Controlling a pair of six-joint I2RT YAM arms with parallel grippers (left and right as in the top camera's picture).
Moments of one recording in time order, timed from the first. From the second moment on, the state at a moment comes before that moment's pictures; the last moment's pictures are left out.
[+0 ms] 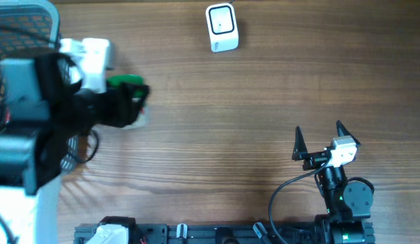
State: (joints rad) left arm -0.09 1.22 1.74 -1.34 0.34 -0.04; right arm 0.04 0.02 0.01 0.00 -0.09 -0.03
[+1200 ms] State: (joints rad) left arm -0.50 2.03 1.58 -0.97 0.28 -0.34; right arm 0.04 0.02 0.01 0.00 -0.09 -0.03
